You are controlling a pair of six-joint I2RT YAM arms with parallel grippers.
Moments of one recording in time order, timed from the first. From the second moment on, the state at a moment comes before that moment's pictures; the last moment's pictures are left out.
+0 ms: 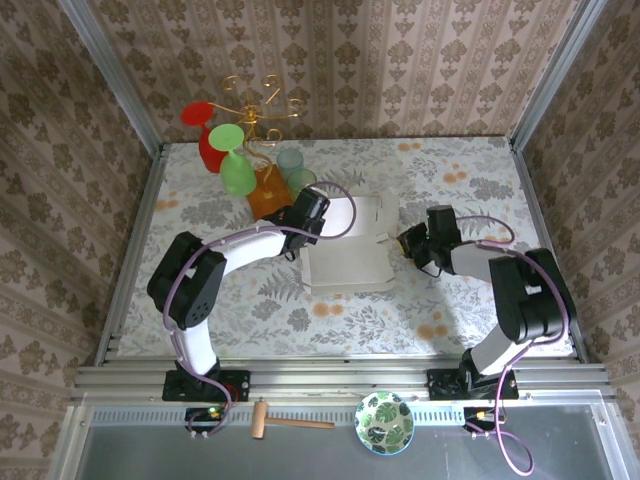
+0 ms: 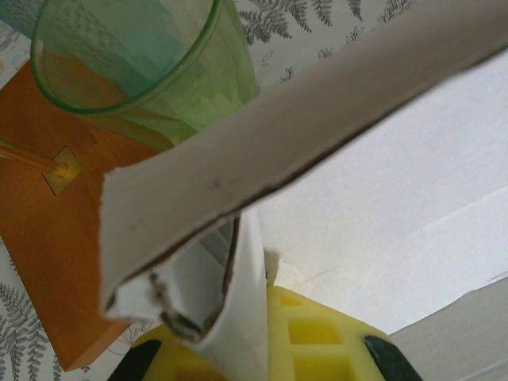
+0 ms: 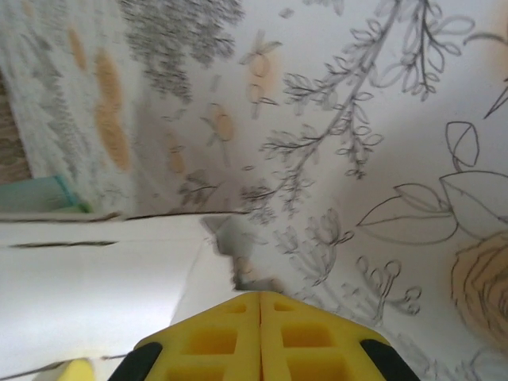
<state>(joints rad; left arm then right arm) -0.72 1.82 1.17 -0.22 -0.39 -0.06 0.16 1.64 0.68 0.12 -0.30 1.30</state>
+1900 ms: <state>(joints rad) -0.71 1.87 1.24 -0.28 -0.39 -0.12 0.31 1.83 0.88 0.11 -0.29 1.28</state>
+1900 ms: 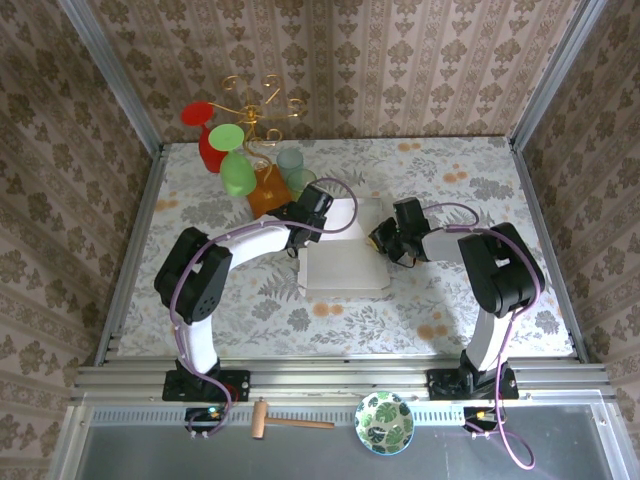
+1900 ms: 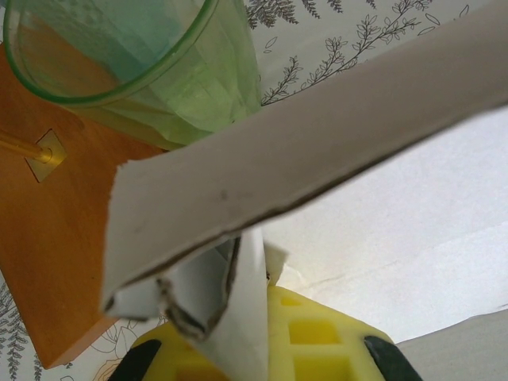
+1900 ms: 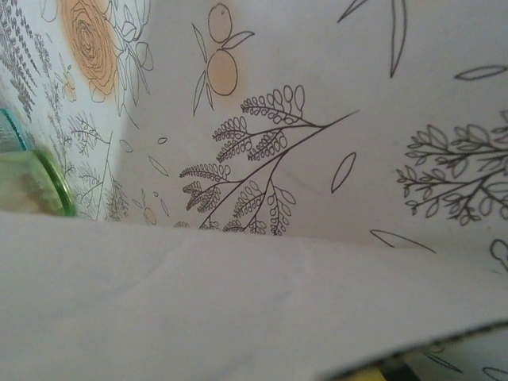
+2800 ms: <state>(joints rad) -0.64 1.87 1.29 -0.45 -0.24 -0.13 -0.01 1.67 0.91 -0.05 -0.48 0.73</state>
